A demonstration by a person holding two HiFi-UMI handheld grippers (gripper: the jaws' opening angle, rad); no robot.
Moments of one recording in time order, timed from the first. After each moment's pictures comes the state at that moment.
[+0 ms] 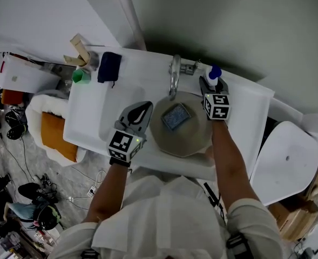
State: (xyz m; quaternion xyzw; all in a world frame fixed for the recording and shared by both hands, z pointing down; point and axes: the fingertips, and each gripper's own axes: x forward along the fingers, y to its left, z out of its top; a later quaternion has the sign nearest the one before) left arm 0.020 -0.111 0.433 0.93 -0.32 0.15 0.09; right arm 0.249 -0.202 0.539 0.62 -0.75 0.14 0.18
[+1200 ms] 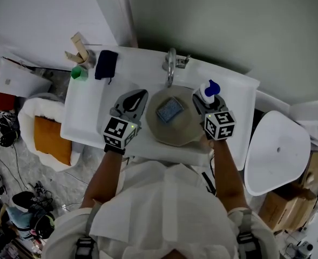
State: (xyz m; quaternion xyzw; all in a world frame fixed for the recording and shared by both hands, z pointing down) left arm 0.007 -0.103 0.392 0.95 -0.29 0.11 0.06; right arm 0.195 -0.075 0.455 0.57 -0.79 0.18 0.17
